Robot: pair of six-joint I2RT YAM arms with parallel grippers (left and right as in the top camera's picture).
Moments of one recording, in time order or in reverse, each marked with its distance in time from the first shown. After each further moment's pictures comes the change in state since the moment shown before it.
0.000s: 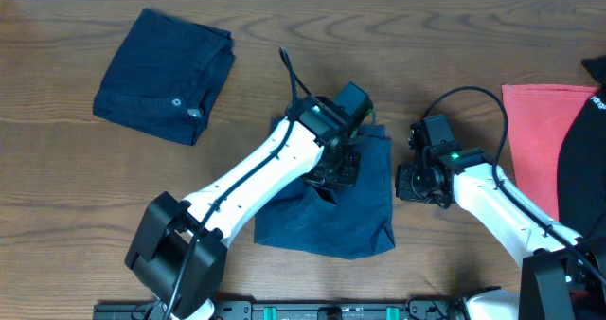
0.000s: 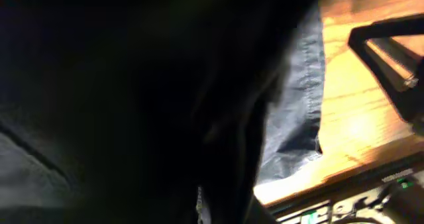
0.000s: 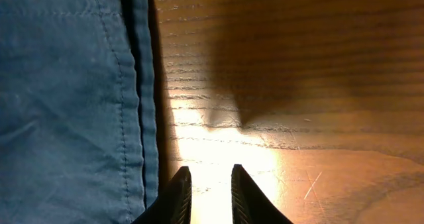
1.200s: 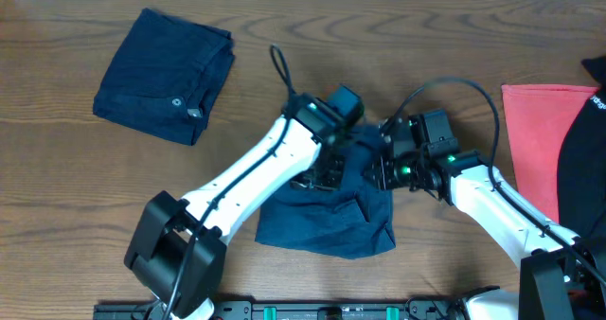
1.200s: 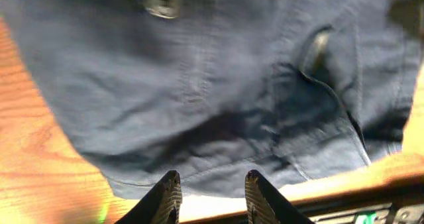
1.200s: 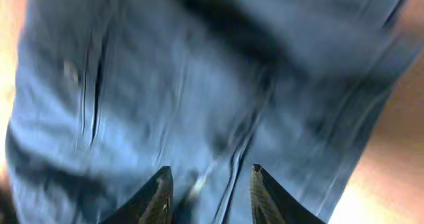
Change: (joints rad) left arm -0.001 0.000 -0.002 -0.137 -0.132 0.033; right arm 0.020 0.000 -0.013 0.316 -0.353 -0.181
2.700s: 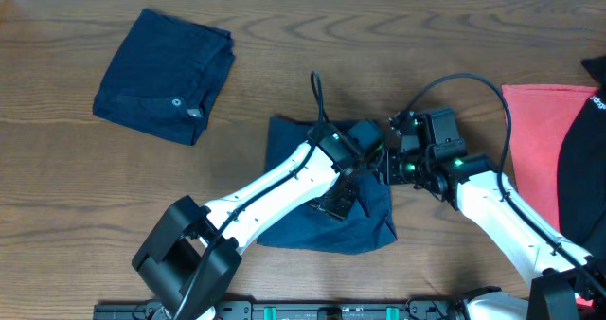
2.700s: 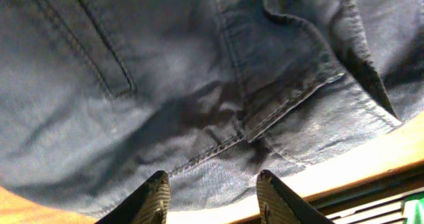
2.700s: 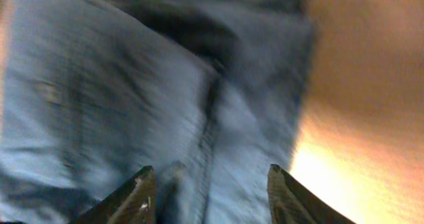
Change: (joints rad) left arm -0.102 0.000 -0.119 0.104 -0.005 0.118; right arm -0.006 -0.069 0.000 -0.072 0.125 0.072
